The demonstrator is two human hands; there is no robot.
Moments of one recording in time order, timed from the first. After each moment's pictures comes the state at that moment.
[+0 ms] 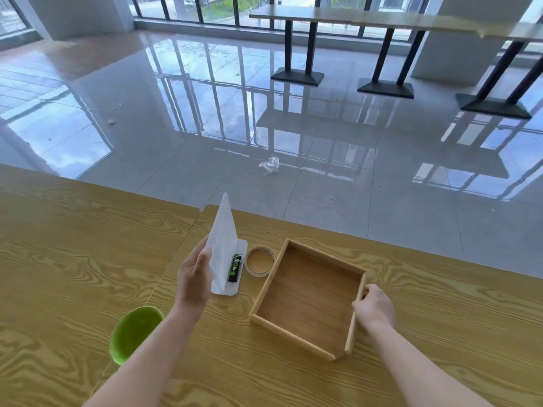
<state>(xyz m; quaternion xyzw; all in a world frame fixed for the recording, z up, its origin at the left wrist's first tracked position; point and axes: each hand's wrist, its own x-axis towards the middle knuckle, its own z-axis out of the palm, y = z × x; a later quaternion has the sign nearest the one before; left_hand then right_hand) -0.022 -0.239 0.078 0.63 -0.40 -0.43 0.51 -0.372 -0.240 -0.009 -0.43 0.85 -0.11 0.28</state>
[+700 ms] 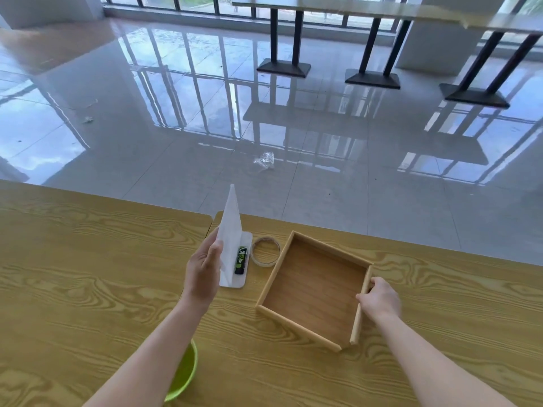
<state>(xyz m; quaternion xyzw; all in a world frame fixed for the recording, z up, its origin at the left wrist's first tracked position) 0.050 -0.298 0.072 0.61 -0.44 -0.46 0.47 -0.305 -0.274 -0.007 -0.40 0.87 -0.10 0.27</state>
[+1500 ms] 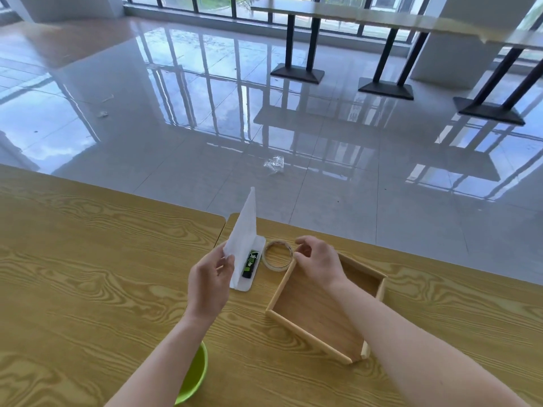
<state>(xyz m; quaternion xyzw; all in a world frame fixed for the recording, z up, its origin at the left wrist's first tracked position) 0.068 -0.284 0.064 0.65 -0.58 -0.24 0.43 -0.167 -0.342 0.063 -0.66 0.64 -0.24 0.31</state>
